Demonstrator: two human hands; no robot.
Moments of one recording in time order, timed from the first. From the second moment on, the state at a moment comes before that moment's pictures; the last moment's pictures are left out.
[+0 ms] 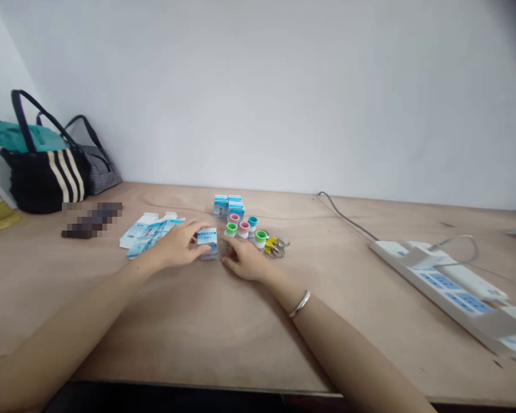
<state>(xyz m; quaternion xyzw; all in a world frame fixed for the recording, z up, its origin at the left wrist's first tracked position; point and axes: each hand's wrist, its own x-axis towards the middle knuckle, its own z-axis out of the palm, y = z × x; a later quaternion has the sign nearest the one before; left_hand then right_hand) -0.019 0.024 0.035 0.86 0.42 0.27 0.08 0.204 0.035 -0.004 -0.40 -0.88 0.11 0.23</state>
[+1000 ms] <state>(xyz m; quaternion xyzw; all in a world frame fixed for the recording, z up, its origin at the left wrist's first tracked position) 0.010 -0.010 -0.001 0.85 0.40 0.35 0.00 0.215 0.003 0.033 -0.25 -0.91 -0.14 0.29</state>
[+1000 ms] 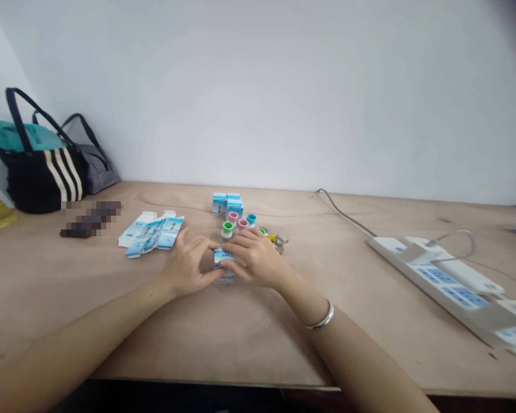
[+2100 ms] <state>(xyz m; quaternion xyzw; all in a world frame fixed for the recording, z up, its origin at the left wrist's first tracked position) 0.009 -0.008 0.000 0.86 0.39 0.32 0.09 0.212 -0.008 0.043 -0.27 -0.87 -0.03 0.42</state>
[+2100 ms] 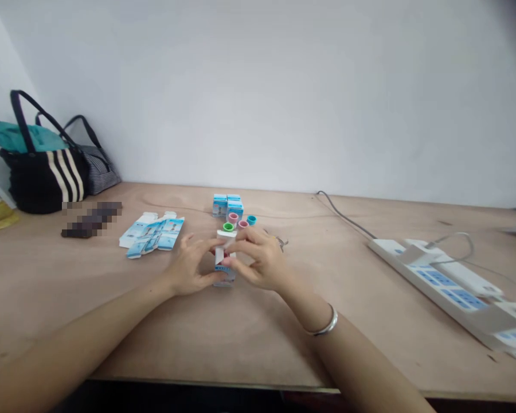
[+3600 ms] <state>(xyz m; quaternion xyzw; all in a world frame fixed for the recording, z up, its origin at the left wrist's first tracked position) 0.005 -0.004 0.011 0.88 0.39 0.27 0.07 0.243 0.006 0.044 -0.32 -0.92 0.04 0.21</state>
